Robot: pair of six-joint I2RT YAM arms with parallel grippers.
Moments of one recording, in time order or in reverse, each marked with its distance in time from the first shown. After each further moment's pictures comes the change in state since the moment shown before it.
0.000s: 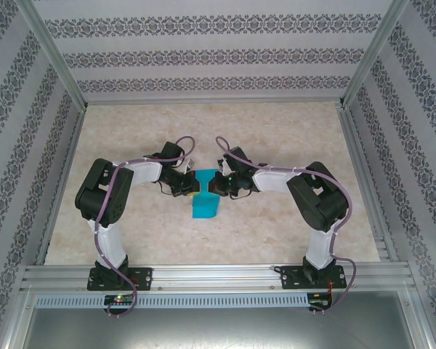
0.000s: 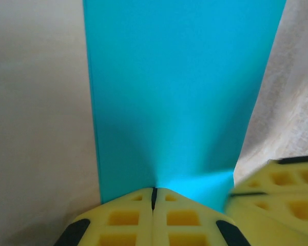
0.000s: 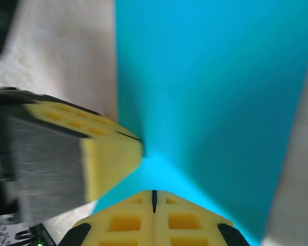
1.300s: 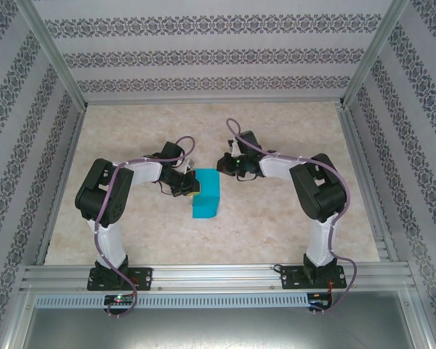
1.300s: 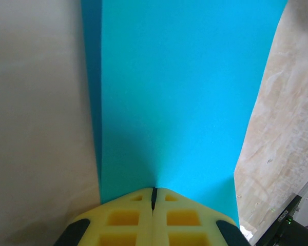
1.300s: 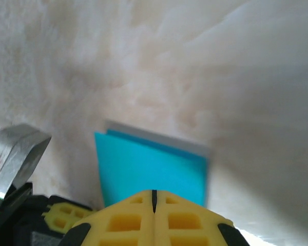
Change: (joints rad) left arm -0.001 0.000 0.001 -0.004 -0.002 0.001; right arm -0.126 0.071 0.138 0.037 0.043 -0.112
